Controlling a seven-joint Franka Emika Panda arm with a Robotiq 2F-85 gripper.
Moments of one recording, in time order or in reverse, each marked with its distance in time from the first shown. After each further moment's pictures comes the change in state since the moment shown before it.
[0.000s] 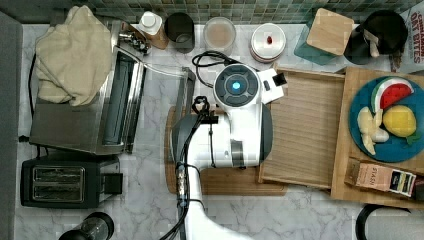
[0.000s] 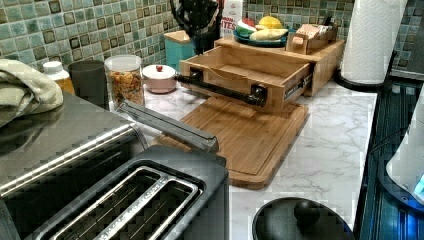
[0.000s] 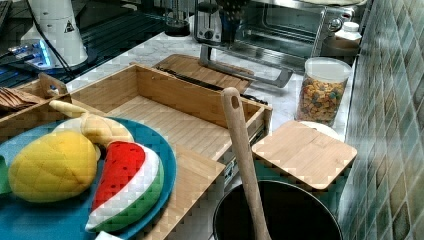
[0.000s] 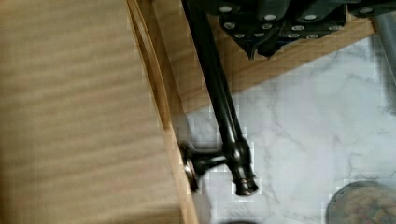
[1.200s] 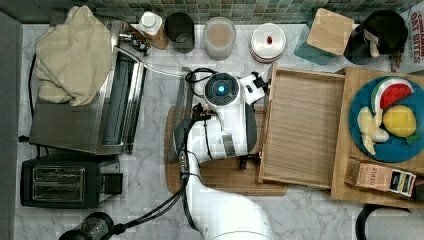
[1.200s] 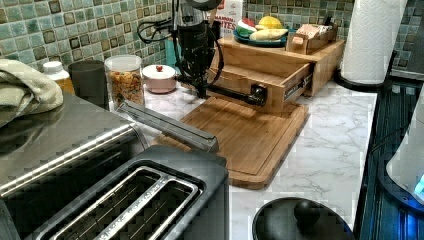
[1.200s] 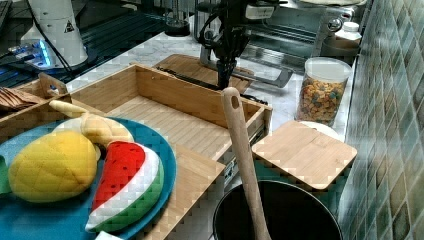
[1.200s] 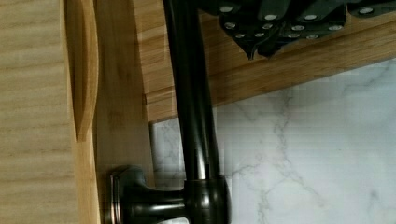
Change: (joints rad) arm 0.000 0.176 0.018 -0.061 -0.066 0.148 -0.036
